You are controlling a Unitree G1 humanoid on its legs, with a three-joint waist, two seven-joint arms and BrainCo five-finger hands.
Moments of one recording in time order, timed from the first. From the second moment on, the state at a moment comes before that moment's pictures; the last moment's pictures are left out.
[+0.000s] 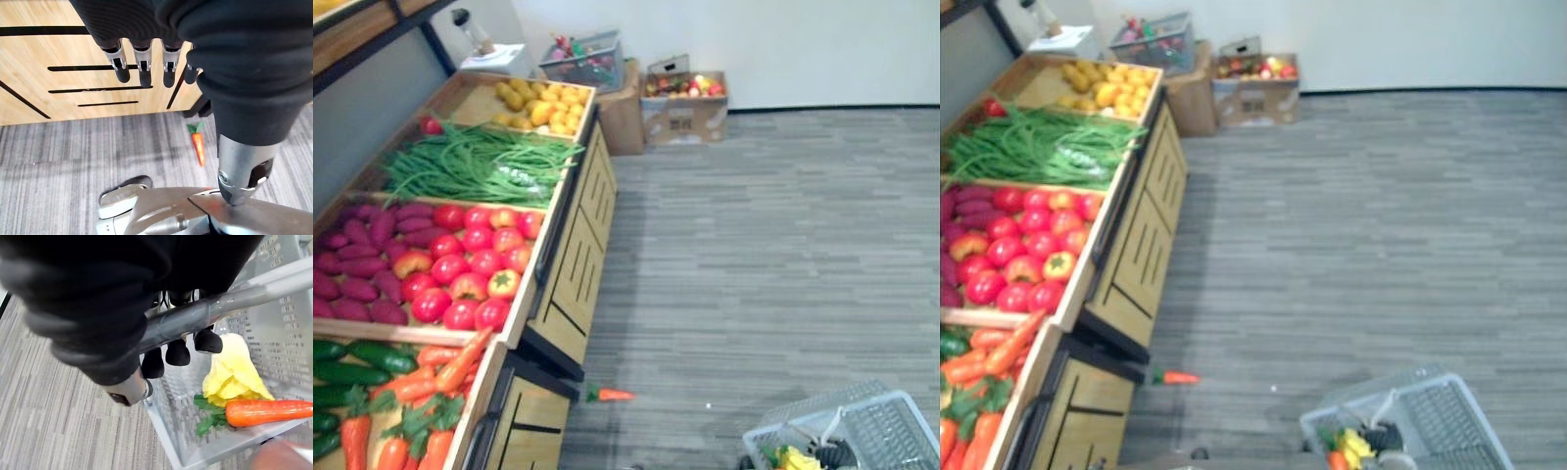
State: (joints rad) left arm 0.22 0.05 0.28 1.10 0.41 -0.09 0.21; right arm 0.08 -0.22 -0.24 1.04 -0.12 -0.13 -0.10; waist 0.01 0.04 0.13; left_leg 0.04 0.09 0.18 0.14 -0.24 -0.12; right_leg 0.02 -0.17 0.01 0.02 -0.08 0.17
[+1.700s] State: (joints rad) left arm 0.16 0.07 0.24 1.12 0.24 -0.06 0.16; right arm 0.15 -0.12 -0.39 1.11 -0.02 -0.10 -0.07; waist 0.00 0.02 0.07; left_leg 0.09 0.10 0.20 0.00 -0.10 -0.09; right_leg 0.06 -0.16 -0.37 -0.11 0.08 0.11
